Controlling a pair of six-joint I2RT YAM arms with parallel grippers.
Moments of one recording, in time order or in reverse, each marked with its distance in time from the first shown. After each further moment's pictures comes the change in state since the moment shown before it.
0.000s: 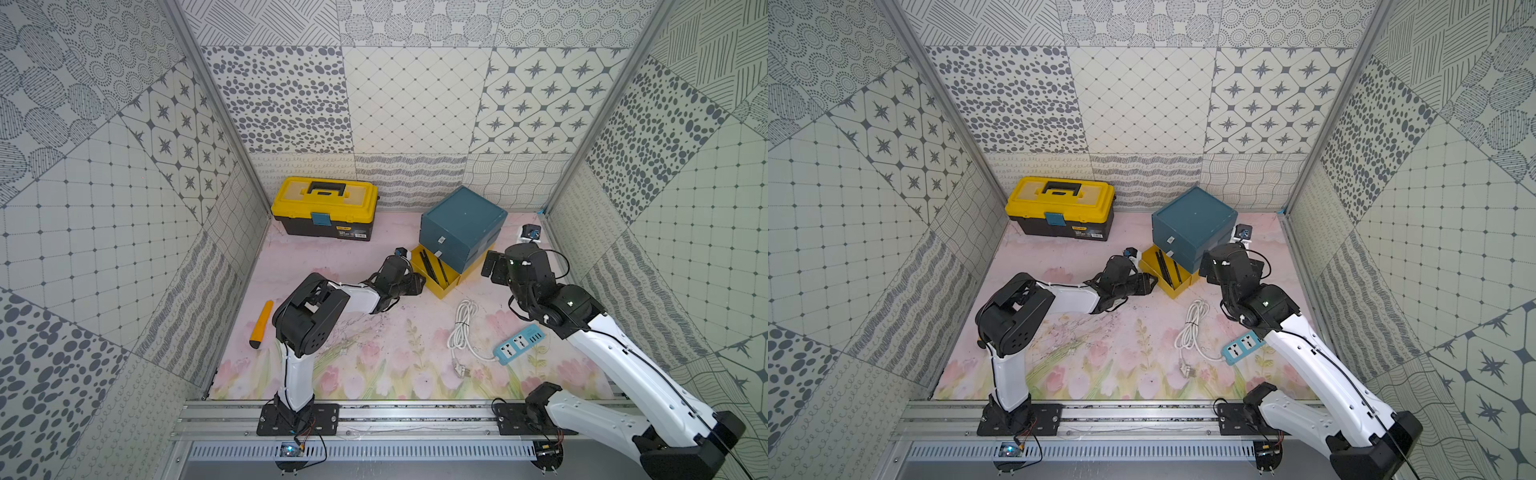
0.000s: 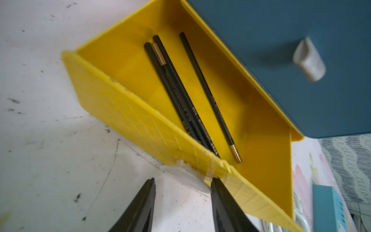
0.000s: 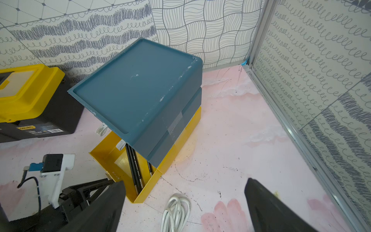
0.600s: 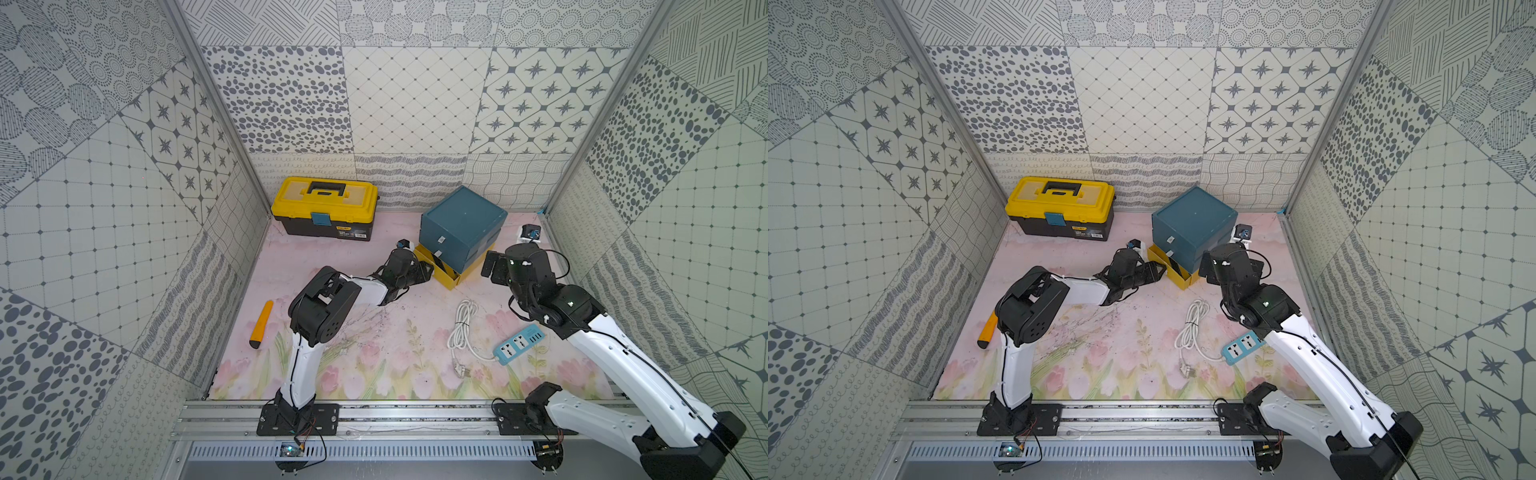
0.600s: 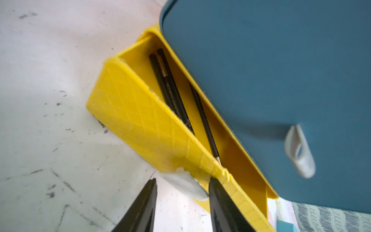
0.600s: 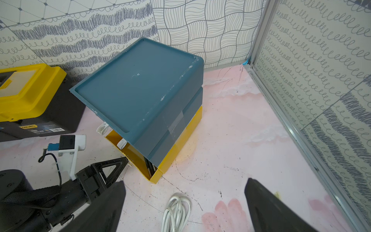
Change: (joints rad) left arm 0.005 0.132 0.151 0.082 0.035 -0.181; right arm 0.000 -0.001 0.000 0.000 -0.008 0.000
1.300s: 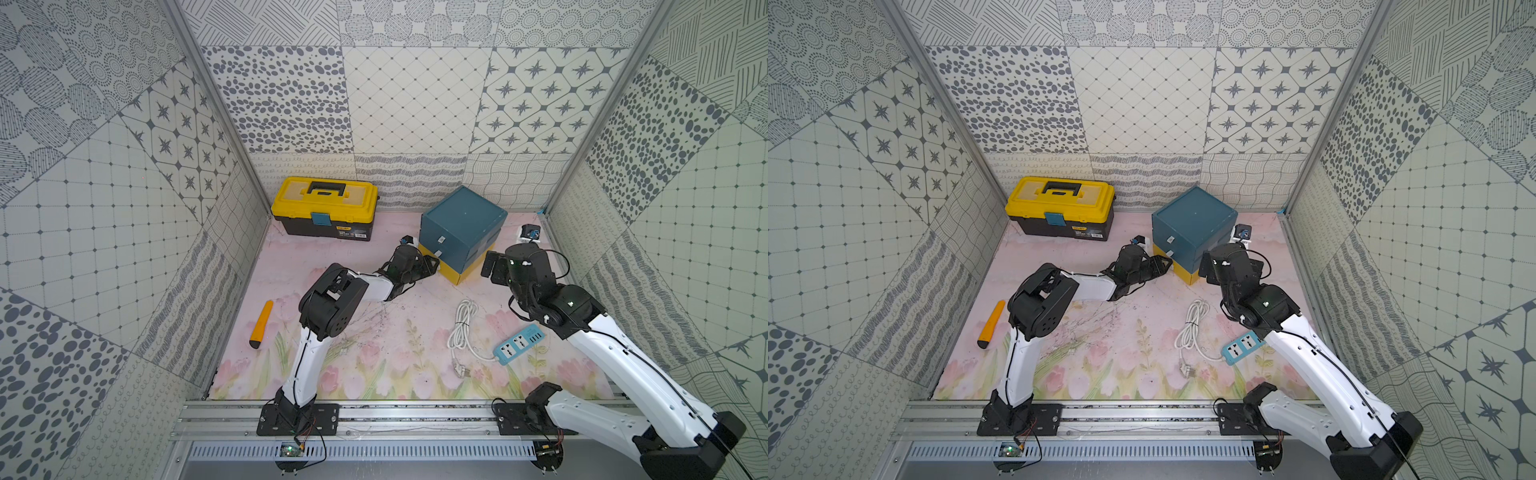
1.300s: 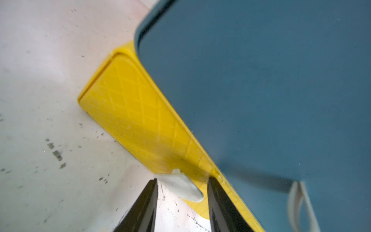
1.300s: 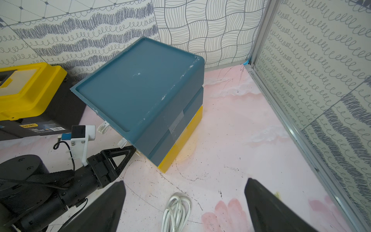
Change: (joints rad) left arm -0.006 0.091 0.106 0.037 0.035 -0.093; right arm 0.000 0.000 0.000 0.000 -0.004 -0.005
